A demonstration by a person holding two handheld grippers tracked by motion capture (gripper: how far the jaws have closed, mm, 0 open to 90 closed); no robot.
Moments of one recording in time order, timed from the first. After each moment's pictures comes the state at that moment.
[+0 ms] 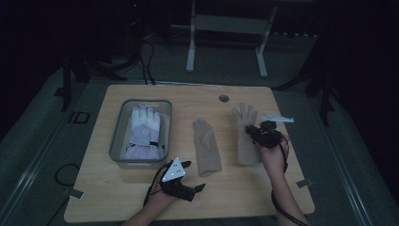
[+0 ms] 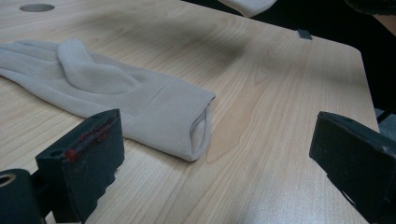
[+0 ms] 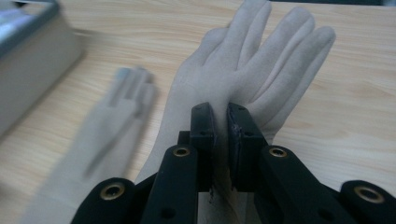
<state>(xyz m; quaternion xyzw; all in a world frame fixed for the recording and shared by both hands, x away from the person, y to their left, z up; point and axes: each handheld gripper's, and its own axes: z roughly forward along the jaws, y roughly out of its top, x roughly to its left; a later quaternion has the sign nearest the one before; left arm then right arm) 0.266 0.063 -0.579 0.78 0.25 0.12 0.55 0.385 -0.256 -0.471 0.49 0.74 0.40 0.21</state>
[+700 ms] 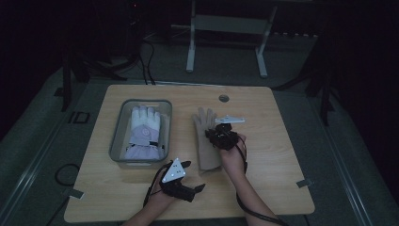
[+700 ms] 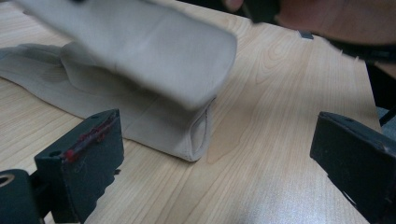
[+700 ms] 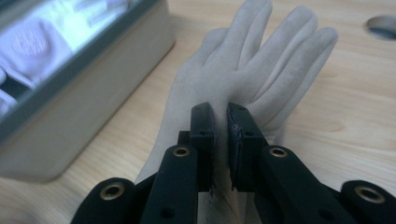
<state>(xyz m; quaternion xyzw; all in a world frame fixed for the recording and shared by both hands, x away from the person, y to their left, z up) 0.264 0.063 -0.579 0.78 0.25 0.13 0.55 0.383 -0.132 -0.496 0.44 0.79 0.40 0.17</state>
